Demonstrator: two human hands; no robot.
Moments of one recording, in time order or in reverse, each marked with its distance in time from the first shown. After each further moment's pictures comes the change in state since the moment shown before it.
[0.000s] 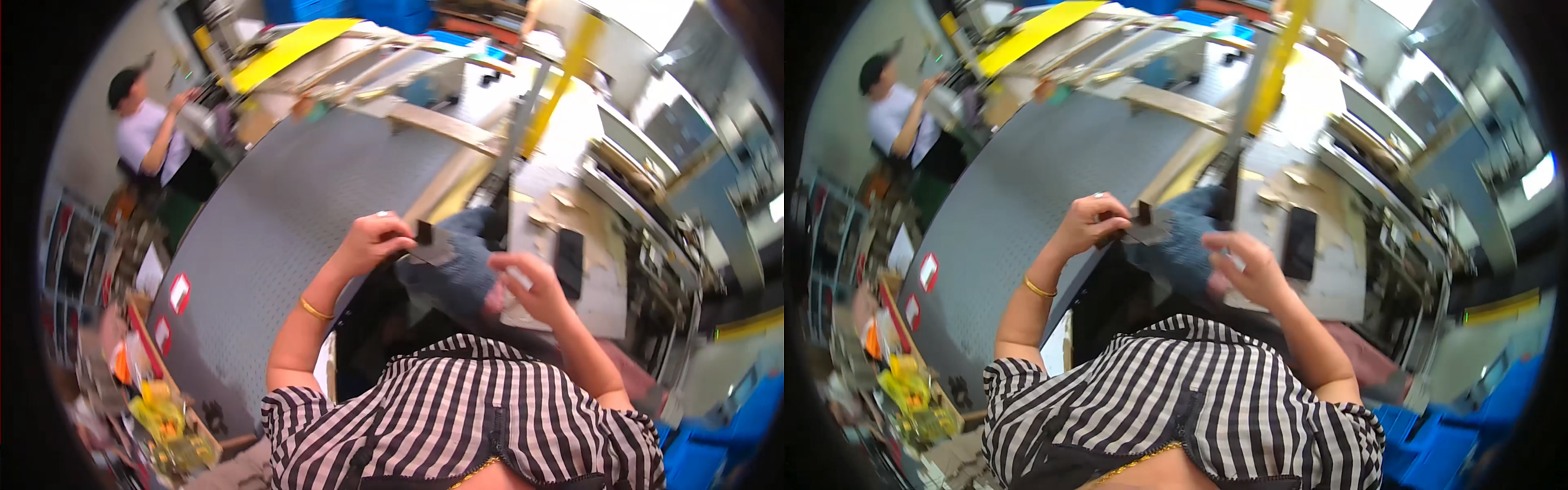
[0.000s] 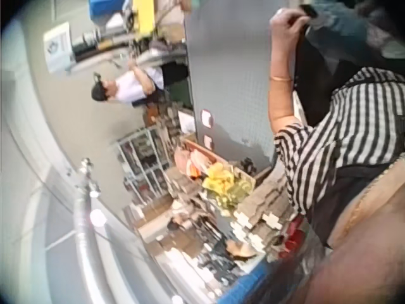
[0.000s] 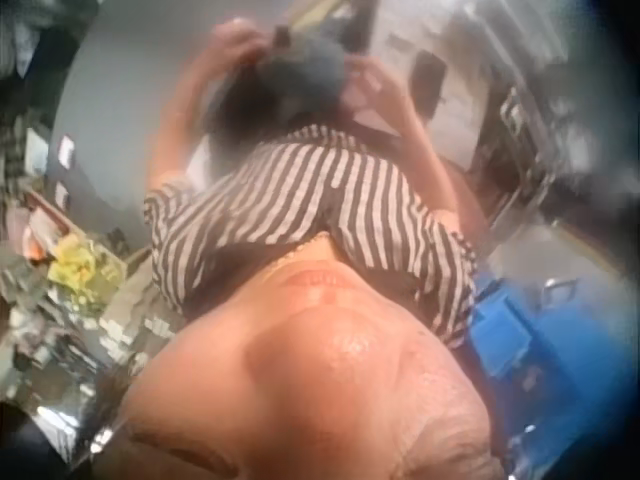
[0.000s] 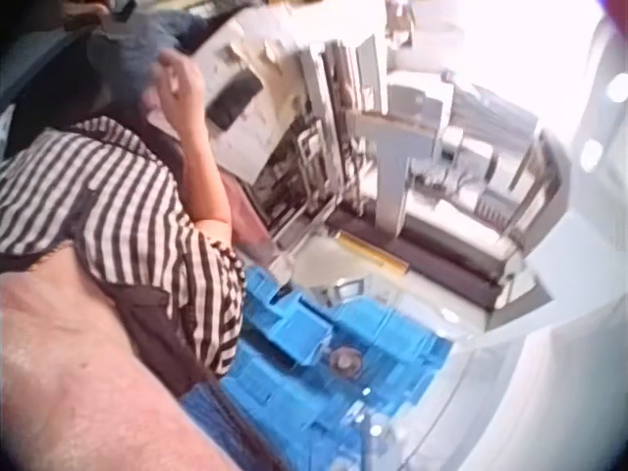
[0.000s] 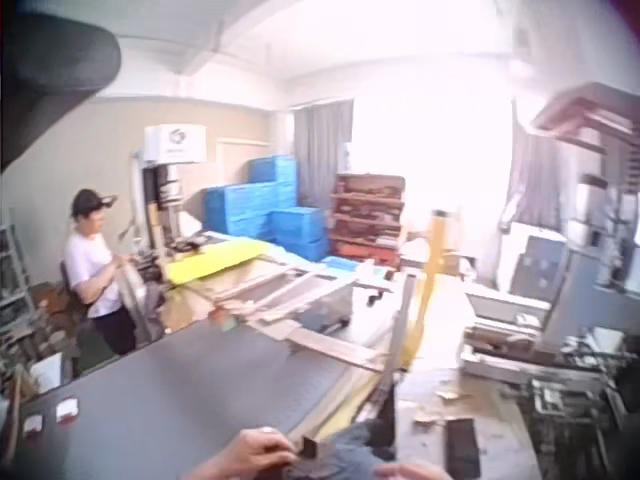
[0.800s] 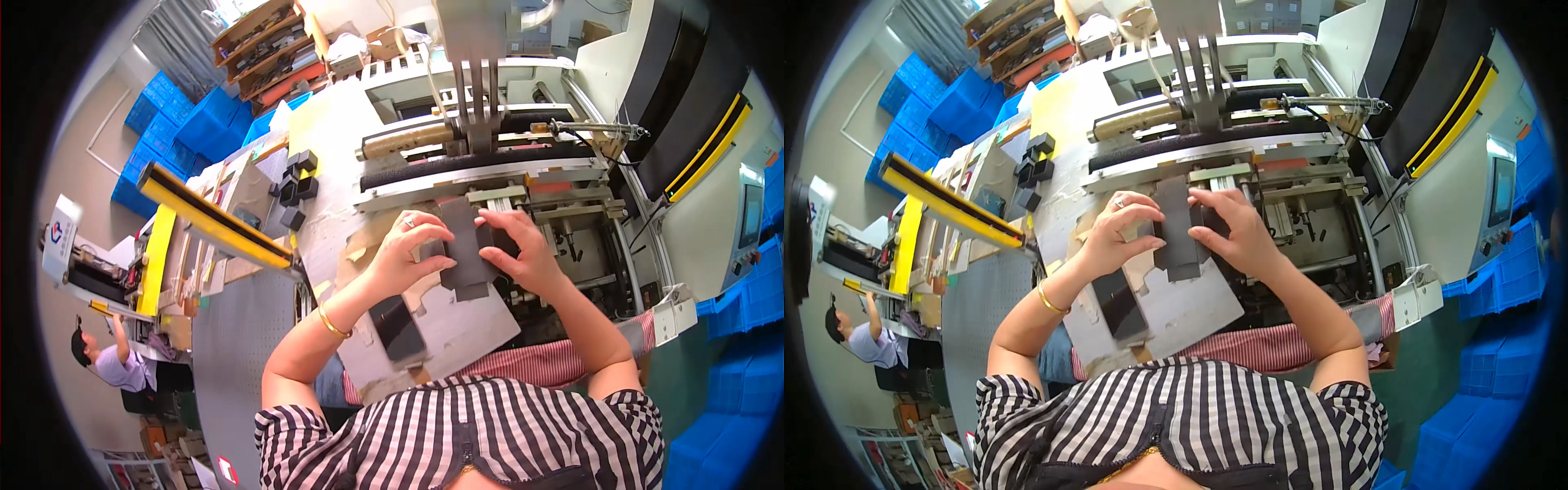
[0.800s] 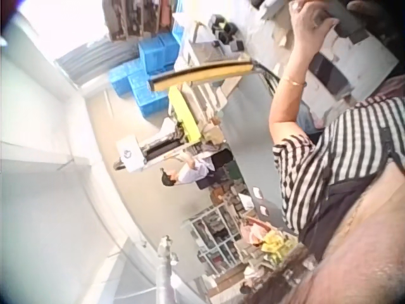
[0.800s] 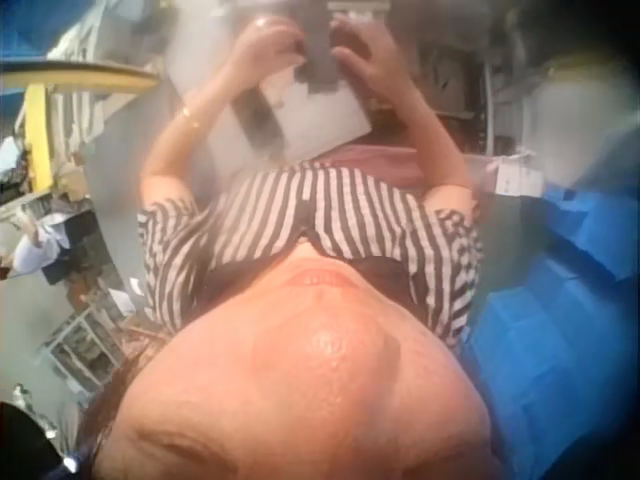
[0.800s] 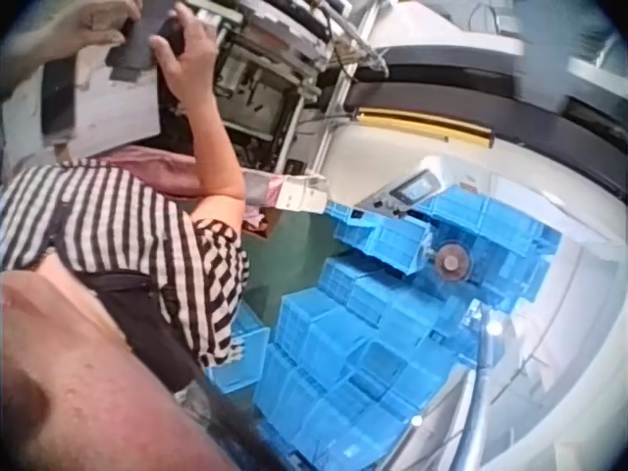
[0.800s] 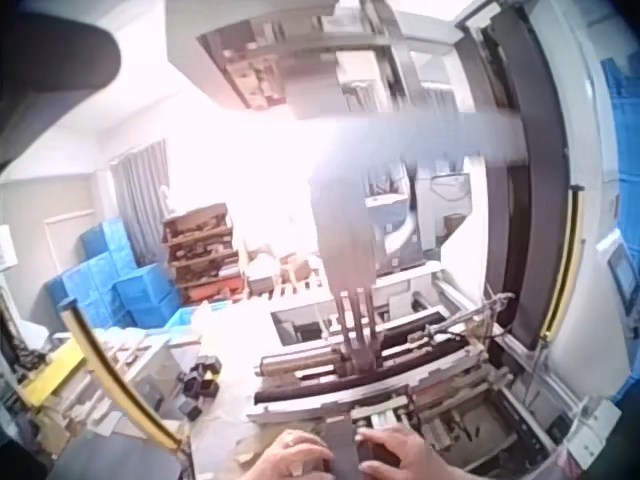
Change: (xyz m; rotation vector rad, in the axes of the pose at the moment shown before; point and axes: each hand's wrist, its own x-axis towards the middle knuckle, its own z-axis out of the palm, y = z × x) left_hand 0.270 0.183 0.340 -0.043 -0.494 0.675; right_hand -0.167 0.095 -0.281 -0.256 0.608 0.215
